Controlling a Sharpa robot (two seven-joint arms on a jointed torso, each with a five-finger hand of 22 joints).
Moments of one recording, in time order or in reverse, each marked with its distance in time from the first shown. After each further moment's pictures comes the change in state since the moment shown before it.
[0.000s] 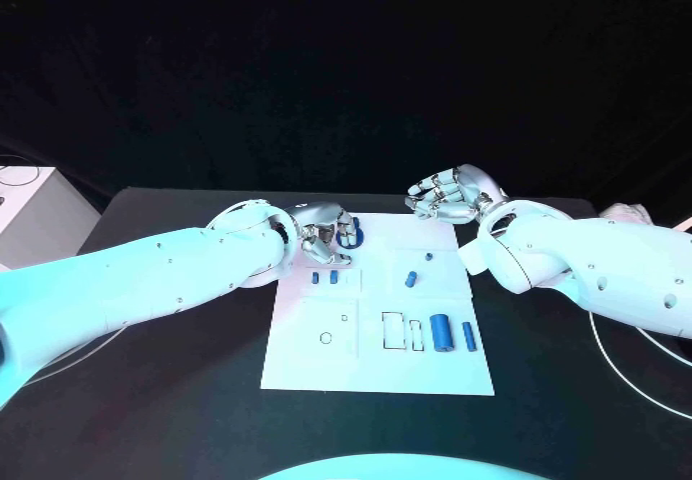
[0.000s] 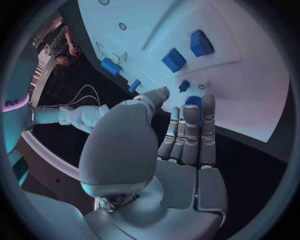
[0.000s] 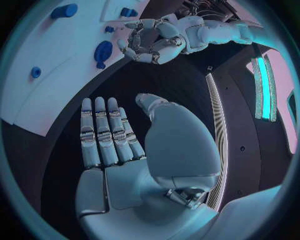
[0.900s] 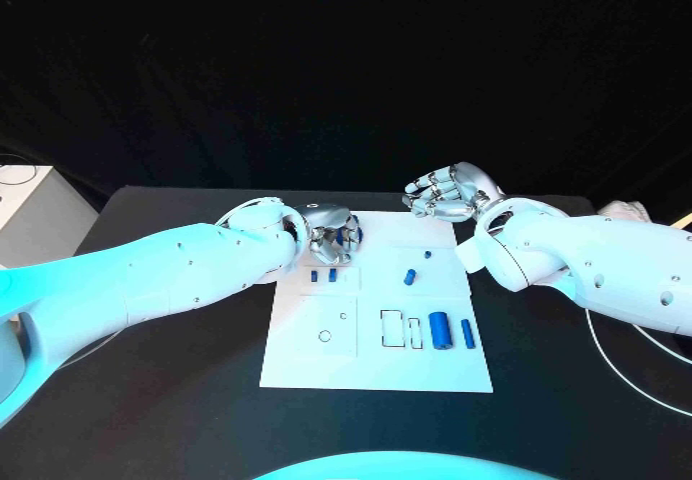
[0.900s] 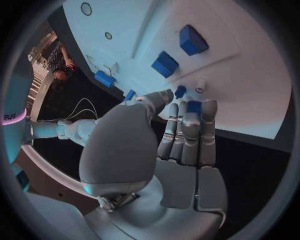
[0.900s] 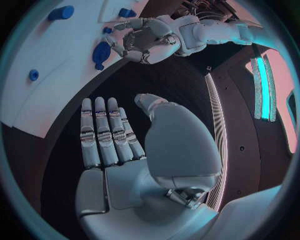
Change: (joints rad) left arm -0.001 0.064 -0.008 -0.064 -0.114 0.038 -0.011; left_hand -0.011 0.011 0.107 -0.060 0.000 0.147 -0.021 -0.070 -0.080 0.137 -0.026 -0.054 -0.084 0.100 -0.021 0.139 0.092 0.000 0.092 -0.020 0.126 0.135; right arm 0.000 0.003 0.000 0.003 0.000 0.000 0.003; right_hand 0.000 0.000 0.004 -0.004 0.038 0.000 0.000 -0.003 -0.002 0.000 0.000 -0.004 0.000 0.000 0.000 0.000 -0.012 0.000 0.000 0.000 0.000 -0.009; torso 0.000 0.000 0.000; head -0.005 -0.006
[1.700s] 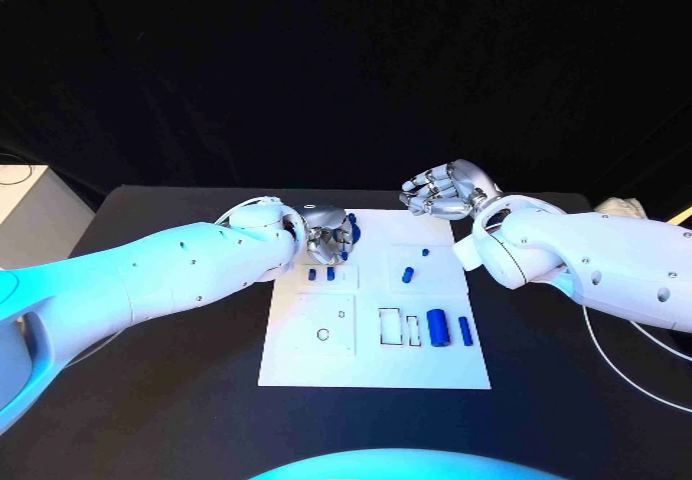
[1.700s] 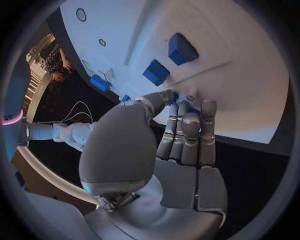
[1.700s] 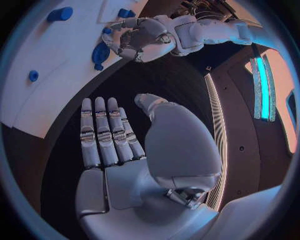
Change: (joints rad) left arm -0.008 0.023 0.001 -0.042 -0.016 0.038 -0.027; left_hand -0.023 0.004 0.021 -0.022 0.000 0.022 0.007 -0.044 -0.020 -0.010 0.017 -0.068 -0.036 -0.015 0.014 0.007 -0.050 0.000 -0.012 0.008 0.007 -0.003; right arm 0.000 -0.004 0.000 0.006 0.000 0.000 0.001; right_hand 0.000 0.000 0.002 -0.002 0.006 0.000 0.000 0.000 0.000 0.000 0.000 0.000 0.000 0.000 0.000 0.000 -0.002 0.000 0.000 0.000 0.000 -0.001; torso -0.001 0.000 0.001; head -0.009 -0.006
